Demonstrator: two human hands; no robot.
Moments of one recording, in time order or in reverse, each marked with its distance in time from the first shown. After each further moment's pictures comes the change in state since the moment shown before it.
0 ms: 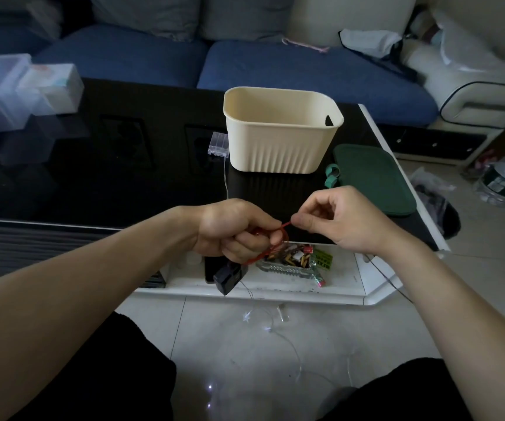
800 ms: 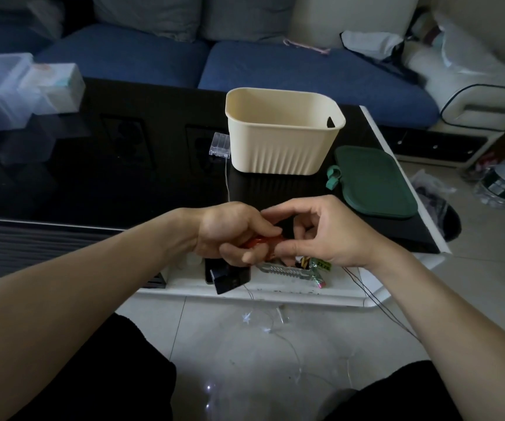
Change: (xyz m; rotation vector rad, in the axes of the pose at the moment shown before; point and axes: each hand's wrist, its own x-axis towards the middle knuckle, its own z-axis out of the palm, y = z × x) left_hand -0.004 -0.001 0.000 0.137 -0.038 0.032; right_hand -0.002 -0.013 0.019 0.120 -0.182 -0.089
